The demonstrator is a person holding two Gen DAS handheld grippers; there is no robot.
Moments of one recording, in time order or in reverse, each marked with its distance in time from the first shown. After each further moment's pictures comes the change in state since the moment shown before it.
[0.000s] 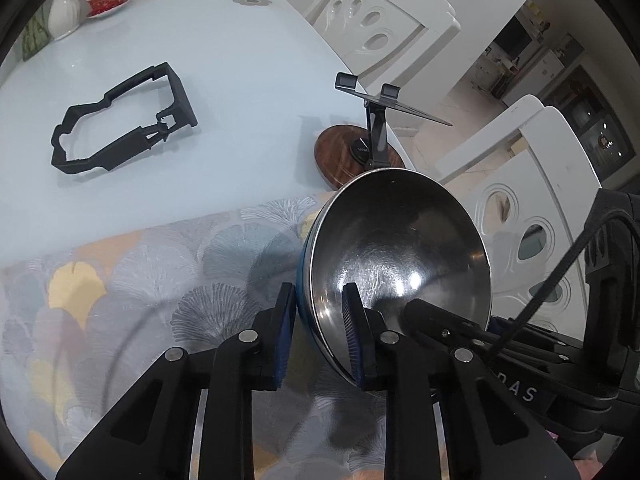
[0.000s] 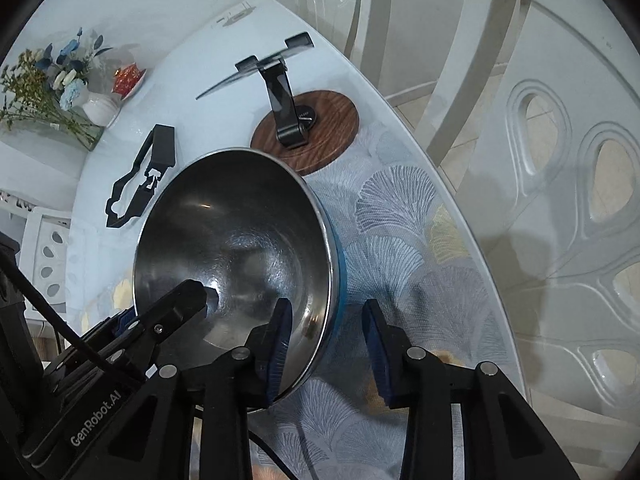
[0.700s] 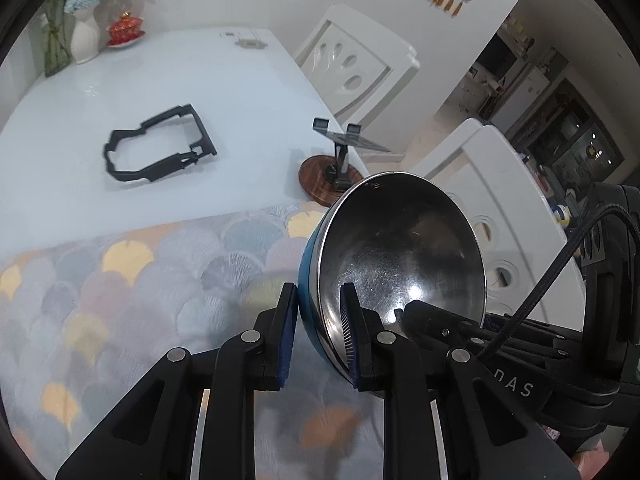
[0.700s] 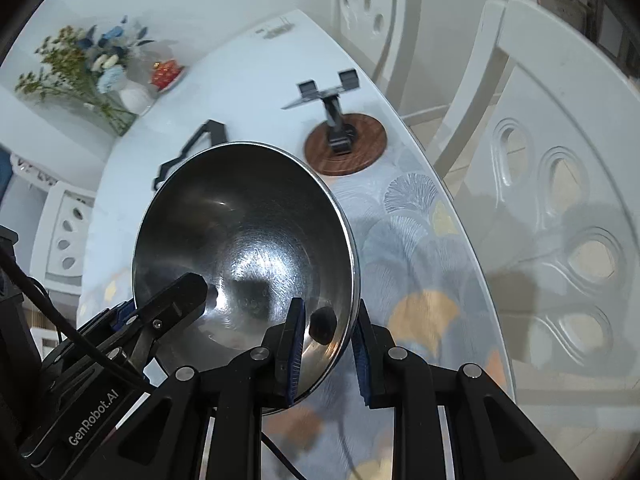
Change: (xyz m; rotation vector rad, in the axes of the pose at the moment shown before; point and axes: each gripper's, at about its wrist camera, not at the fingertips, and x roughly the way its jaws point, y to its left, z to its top) left arm -0.091 -0.016 -0.034 0.008 -0.119 -0.019; right arm -0.078 0.039 -0.040 -0.103 -0.065 -0.001
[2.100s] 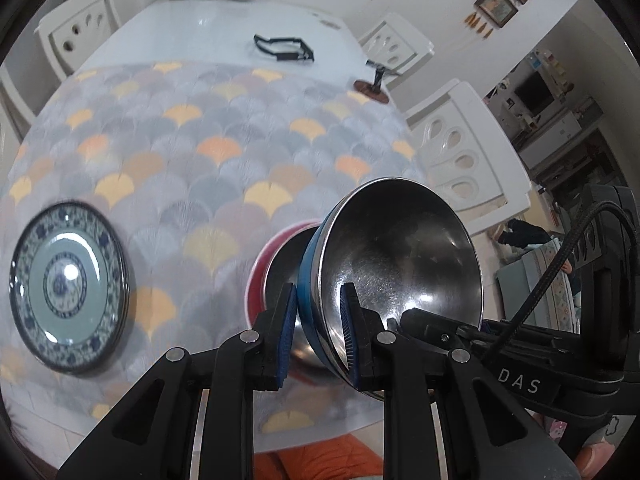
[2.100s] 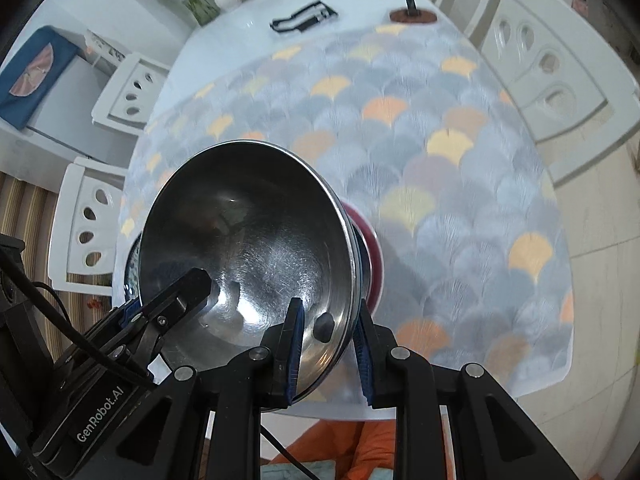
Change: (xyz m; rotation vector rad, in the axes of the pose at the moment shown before) left arm -0.176 -0.002 -0.275 -0.237 0.007 0.074; right arm -0.099 0.059 -0.280 -0.142 0.210 0.064
